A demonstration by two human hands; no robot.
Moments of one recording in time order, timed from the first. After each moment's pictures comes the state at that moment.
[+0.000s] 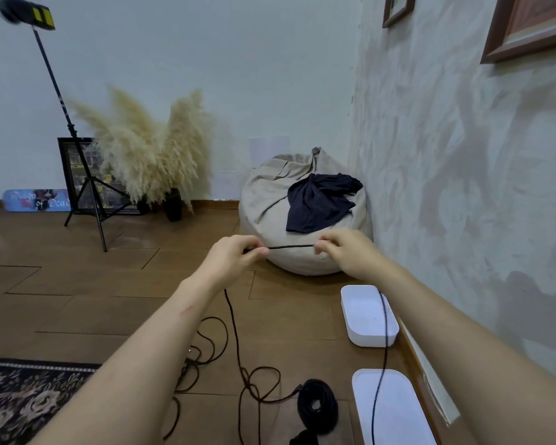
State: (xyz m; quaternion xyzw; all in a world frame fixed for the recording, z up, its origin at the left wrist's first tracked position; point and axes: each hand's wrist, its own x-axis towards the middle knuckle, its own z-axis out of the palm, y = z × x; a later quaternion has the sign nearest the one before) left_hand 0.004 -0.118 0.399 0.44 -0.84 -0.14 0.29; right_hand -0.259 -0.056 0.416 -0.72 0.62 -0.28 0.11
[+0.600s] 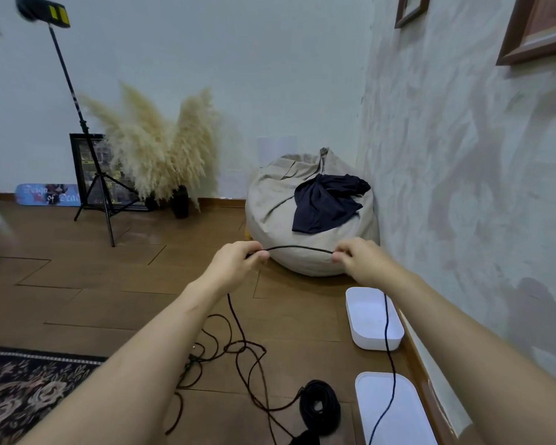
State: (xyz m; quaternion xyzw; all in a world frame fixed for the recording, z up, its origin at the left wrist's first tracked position) left_hand 0.010 -0.123 0.384 0.48 -0.82 -0.16 0.27; right_hand -0.270 -0.059 0.401 -0.69 0.69 -0.20 0.09
